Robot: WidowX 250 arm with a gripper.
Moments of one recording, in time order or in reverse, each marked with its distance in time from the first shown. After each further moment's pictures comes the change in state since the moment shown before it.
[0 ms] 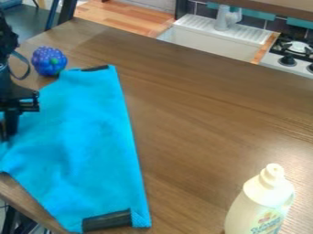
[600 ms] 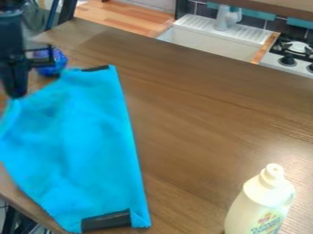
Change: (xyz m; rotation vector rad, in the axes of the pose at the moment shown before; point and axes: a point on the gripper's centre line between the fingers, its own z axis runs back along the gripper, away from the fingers) arm 0.030 -0.026 0.045 -0.046 0.138 0.123
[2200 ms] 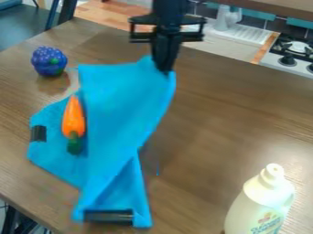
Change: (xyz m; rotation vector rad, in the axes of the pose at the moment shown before) arm -0.037 -0.193 0.050 -0.074 -0.026 -0.071
